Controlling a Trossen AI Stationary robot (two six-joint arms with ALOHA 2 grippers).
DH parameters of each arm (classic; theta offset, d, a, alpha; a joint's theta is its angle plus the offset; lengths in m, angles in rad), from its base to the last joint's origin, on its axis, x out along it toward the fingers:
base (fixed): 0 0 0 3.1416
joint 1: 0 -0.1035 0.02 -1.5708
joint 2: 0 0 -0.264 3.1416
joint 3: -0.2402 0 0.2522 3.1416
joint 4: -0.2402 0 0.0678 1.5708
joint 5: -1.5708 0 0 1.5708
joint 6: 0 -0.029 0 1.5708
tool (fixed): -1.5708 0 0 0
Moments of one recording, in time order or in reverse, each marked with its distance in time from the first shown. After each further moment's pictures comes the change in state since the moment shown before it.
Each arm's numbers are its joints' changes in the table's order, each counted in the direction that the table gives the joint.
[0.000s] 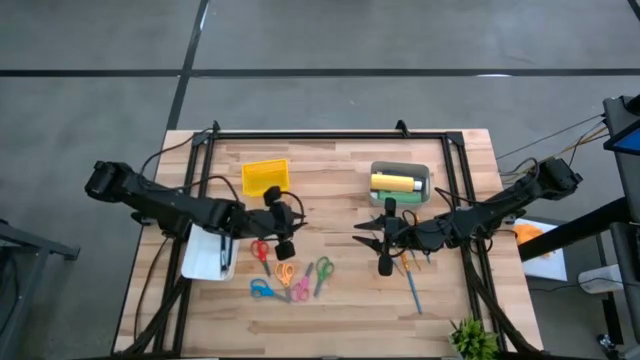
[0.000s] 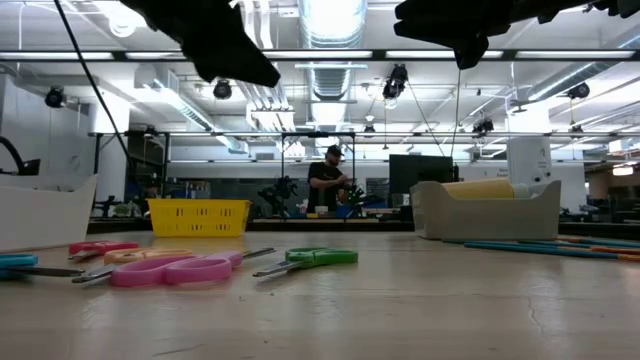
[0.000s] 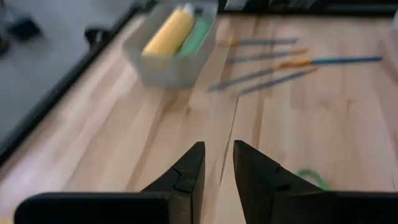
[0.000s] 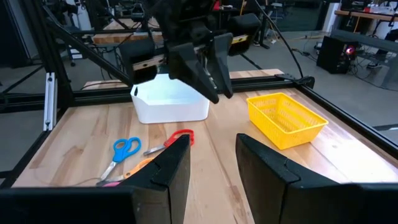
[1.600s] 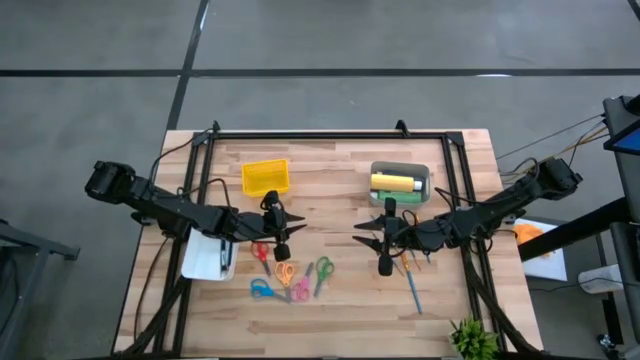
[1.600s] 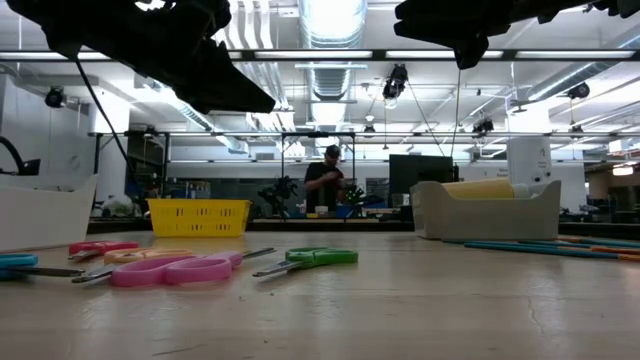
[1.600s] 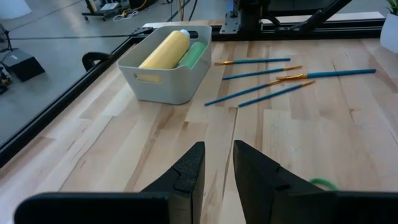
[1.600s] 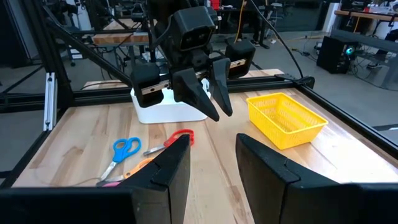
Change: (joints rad) left arm 0.000 0.000 0.280 0.470 0.003 -0.098; right arm 0.000 0.000 0.000 0.000 0.000 0.000
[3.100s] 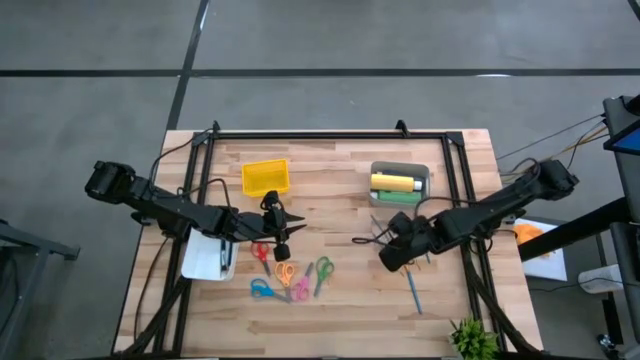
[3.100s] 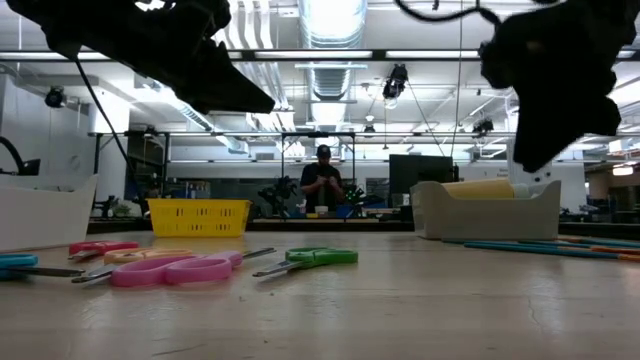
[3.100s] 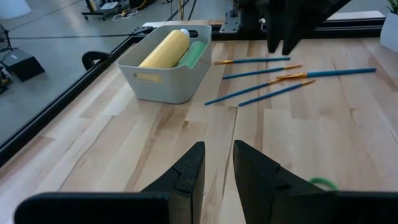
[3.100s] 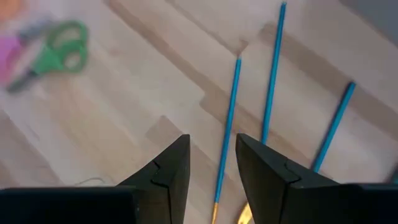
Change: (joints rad) left arm 0.000 0.000 0.000 -0.004 0.000 0.001; right arm 0.000 -0.058 -0.207 -1.165 -0.267 -1.104
